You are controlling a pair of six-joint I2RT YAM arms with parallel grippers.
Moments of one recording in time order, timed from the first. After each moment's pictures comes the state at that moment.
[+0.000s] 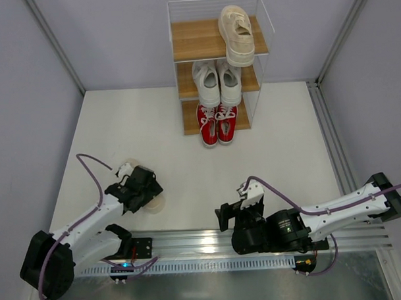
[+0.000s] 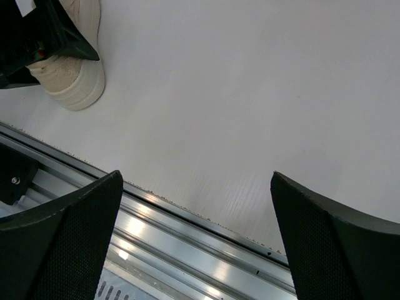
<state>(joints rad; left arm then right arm) -0.47 1.00 0.46 -0.61 -0.31 -1.05 1.78 1.00 0.74 -0.74 1.08 1.18</state>
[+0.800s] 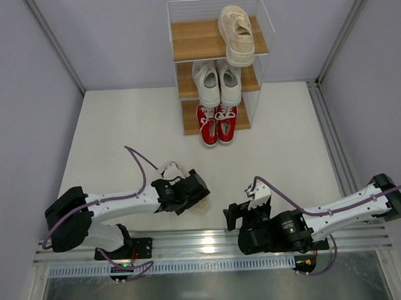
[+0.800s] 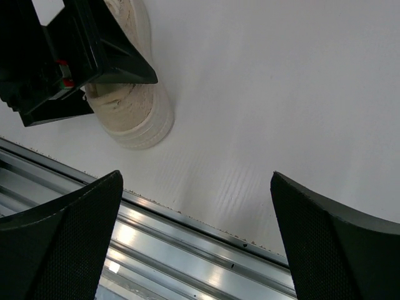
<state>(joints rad) -1.11 1.36 0.74 -0.50 -0.41 -1.58 1.78 0.94 0.64 -0.81 1.07 1.29</state>
